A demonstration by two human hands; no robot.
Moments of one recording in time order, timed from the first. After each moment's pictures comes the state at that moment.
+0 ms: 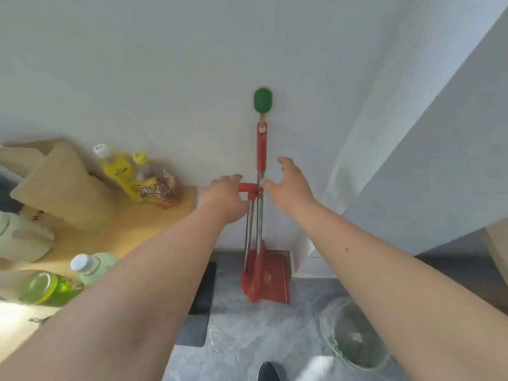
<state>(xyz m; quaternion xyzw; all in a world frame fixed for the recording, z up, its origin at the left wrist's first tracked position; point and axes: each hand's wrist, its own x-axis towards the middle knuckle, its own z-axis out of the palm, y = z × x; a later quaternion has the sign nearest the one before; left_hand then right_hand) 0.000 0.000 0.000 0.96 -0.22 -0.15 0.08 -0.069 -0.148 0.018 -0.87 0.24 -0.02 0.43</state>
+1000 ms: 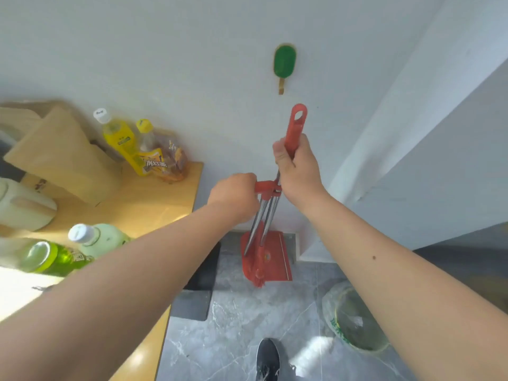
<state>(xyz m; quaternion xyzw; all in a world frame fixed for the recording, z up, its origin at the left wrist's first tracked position) -0.025 0.009 -0.026 0.96 -0.24 -0.13 0.09 -0.071 -0.123 0.004 -0.81 0.20 -0.14 0.54</state>
